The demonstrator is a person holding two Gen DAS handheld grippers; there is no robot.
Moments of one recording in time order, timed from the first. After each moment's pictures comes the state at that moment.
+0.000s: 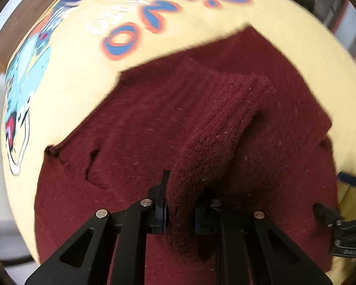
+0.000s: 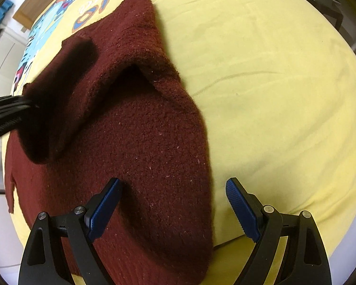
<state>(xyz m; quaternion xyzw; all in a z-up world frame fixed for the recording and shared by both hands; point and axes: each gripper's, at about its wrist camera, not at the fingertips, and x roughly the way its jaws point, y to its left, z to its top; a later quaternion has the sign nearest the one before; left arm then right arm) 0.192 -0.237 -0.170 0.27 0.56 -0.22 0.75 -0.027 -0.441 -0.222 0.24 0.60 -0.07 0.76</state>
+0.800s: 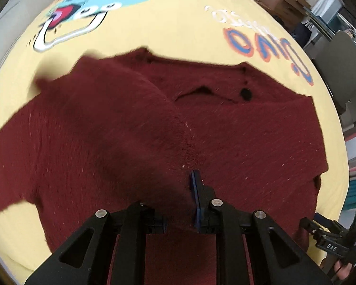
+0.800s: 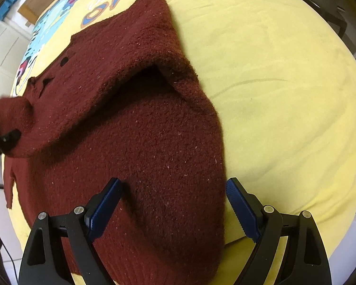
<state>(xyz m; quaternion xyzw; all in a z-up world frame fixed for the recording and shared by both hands) 0.174 -0.070 -0.145 -0.01 0.59 -0.12 0.80 -0.017 -0.411 -0.211 0.22 0.60 -0.07 0.77</state>
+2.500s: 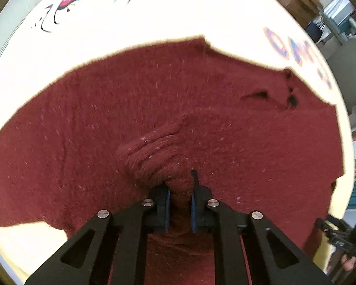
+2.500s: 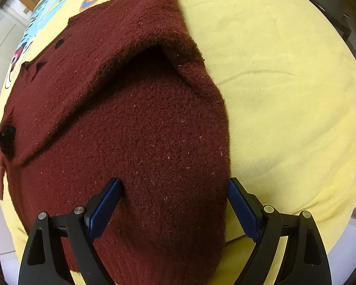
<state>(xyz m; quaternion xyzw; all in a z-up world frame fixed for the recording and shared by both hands) 0.205 -0.048 -0.137 -0.02 0.61 -0.11 0.79 0.017 -0.362 -0.228 0.19 0.63 -0.06 0.75</state>
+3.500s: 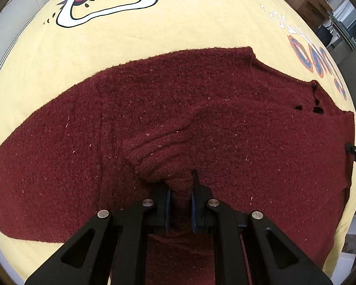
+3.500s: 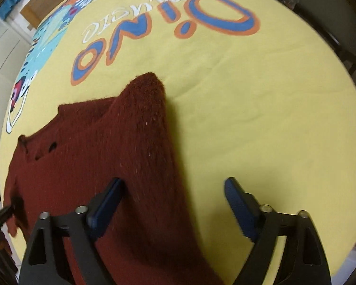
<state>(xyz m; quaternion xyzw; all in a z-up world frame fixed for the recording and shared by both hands) 0.213 -0.001 -0.160 0.00 0.61 -0.08 0.79 0.178 -0.412 -0.202 0.20 0.58 -0.06 0.79</state>
